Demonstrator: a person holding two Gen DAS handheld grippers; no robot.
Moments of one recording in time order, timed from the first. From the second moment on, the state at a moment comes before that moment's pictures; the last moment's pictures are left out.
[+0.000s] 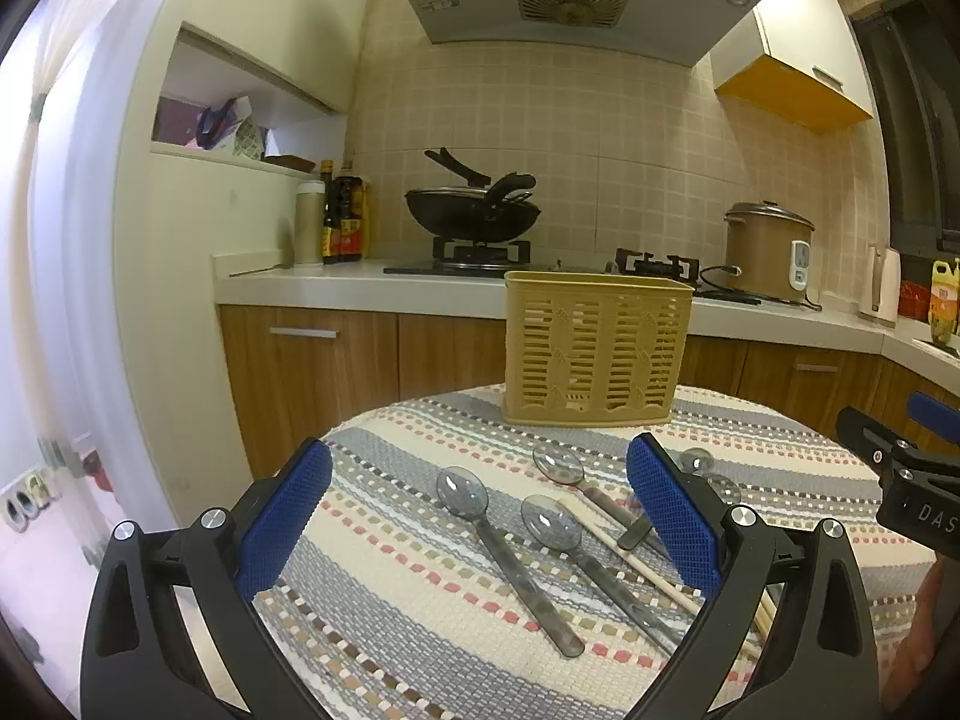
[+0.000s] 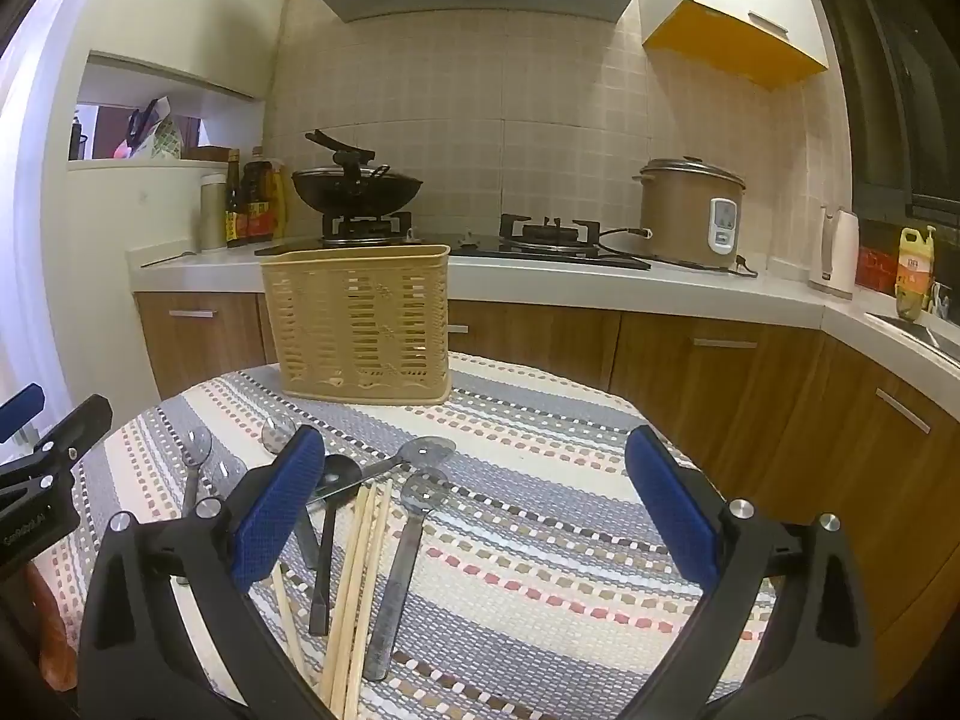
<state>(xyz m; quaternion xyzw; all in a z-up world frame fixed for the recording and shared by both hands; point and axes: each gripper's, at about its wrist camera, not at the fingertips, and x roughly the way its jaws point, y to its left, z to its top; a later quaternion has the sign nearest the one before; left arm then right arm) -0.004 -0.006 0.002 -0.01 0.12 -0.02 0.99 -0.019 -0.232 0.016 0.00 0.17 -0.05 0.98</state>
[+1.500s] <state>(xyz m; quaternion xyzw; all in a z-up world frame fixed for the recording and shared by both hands) 0.001 -0.008 -0.002 -0.01 0.13 -0.02 0.99 -0.020 -0.236 0.016 0.01 0.17 -0.05 0.98</state>
